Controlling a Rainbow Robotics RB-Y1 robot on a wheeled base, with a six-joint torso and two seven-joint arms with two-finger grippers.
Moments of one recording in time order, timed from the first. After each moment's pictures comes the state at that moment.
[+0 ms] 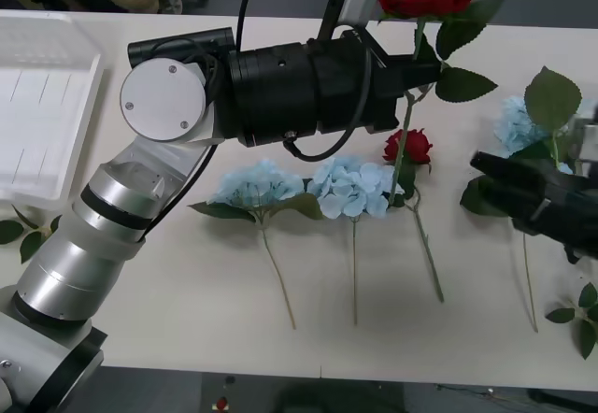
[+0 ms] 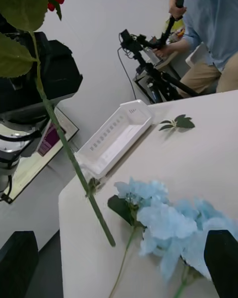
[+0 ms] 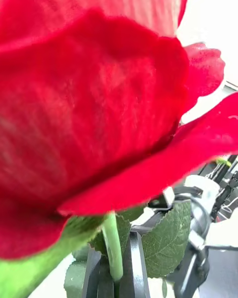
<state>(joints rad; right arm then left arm) -0.10 -0.51 -0.23 -1.44 -2.15 1.35 2.68 -0.62 0.26 -0.36 -1.72 1.59 0.79 -2.30</state>
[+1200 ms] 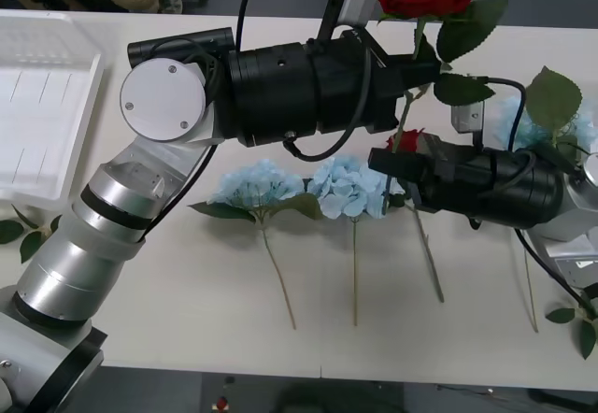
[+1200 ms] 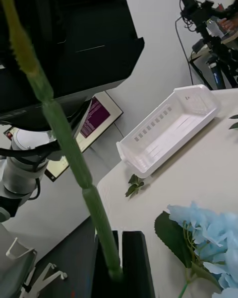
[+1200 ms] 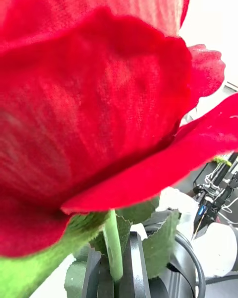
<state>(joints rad) -0.28 -0.46 0.06 -1.44 -2.15 1.28 2.68 -0.62 0.26 -0.36 -1.72 1.59 0.79 -2.30</state>
